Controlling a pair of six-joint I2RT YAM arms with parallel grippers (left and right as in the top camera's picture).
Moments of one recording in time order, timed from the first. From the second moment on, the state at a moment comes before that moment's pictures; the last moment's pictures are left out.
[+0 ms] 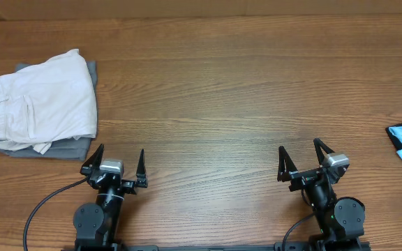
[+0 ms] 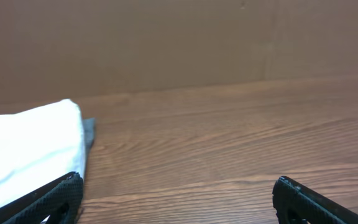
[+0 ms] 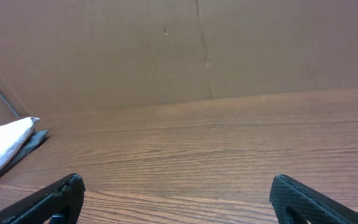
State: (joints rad) left arm -0.04 0.02 0.01 -0.07 0.10 0.02; right arm 0.14 0.01 0.02 -0.02 -0.12 0.21
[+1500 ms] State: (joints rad) left arm -0.04 1.10 1.23 -0.98 0.13 -0.13; right arm 0.10 1.33 1.16 -0.87 -0.30 0.36
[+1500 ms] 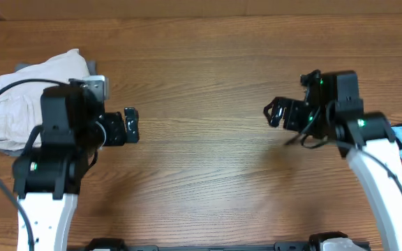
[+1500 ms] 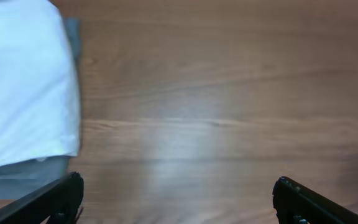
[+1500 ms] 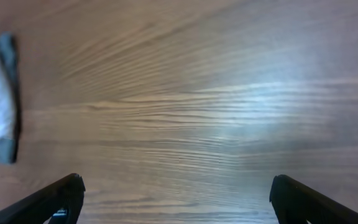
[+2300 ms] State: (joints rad) left arm -0.04 1.17 1.23 -0.98 0.25 -0.12; right arm -0.93 1.77 1.40 -0.60 -0.07 0.59
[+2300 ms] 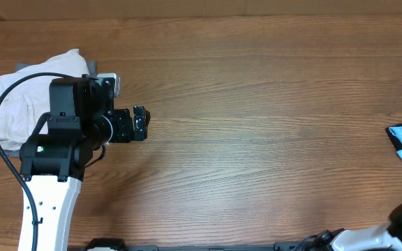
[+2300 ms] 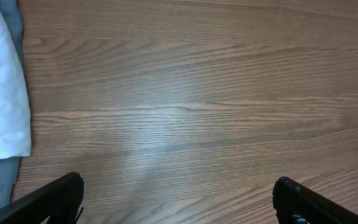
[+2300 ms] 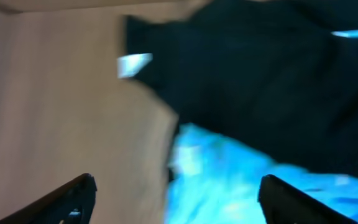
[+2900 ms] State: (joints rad) left arm -0.04 1.26 1.23 -0.96 0.25 -0.12; right arm -1.03 2.01 1.40 -0.60 0.00 0.59
